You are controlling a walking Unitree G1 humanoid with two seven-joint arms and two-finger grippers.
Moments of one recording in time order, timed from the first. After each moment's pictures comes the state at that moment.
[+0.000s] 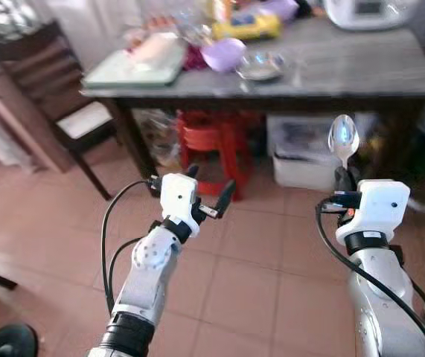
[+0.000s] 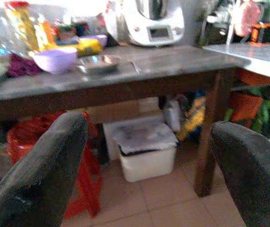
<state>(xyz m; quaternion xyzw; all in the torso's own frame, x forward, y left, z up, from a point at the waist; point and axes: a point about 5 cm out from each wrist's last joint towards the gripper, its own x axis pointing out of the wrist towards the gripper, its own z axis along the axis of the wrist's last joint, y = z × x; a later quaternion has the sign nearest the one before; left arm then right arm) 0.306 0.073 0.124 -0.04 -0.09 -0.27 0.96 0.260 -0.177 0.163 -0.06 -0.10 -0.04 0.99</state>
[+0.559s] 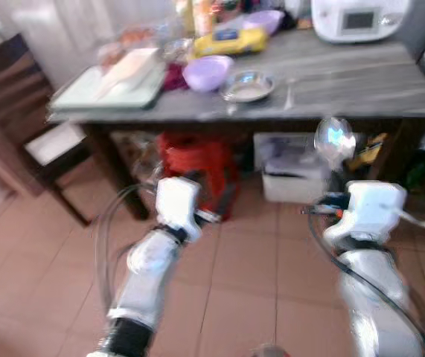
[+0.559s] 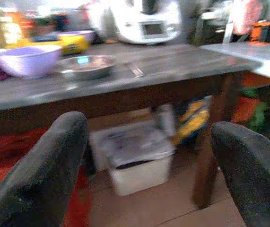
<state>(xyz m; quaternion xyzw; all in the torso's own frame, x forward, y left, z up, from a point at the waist) 0.300 0.065 0.118 -0.05 -0.08 -0.28 0.95 0.259 -0.177 0.158 -0.04 -0.09 -0.04 0.99</state>
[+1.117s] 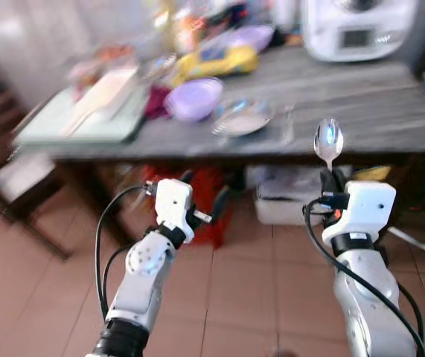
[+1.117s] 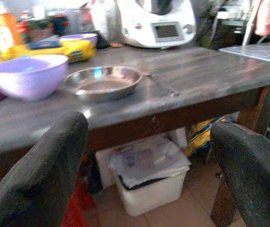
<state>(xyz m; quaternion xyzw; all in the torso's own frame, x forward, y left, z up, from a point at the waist) 0.301 0.076 0.117 -0.04 -0.08 -0.27 0.96 0.260 -0.166 0.160 -0.03 -0.10 -0.02 0.99</state>
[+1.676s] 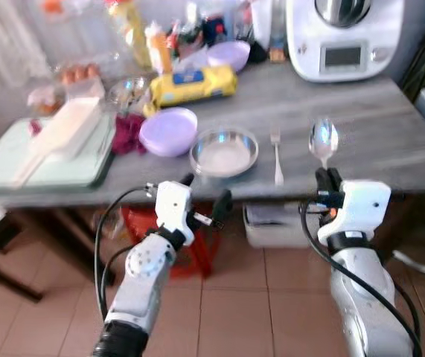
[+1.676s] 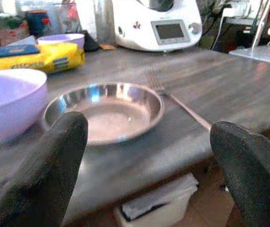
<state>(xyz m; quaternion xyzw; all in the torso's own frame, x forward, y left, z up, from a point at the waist) 0.297 0.073 0.113 -0.04 -0.07 -0.28 0.96 0.261 -0.162 0.161 -0.03 -0.10 -0.02 0.99</state>
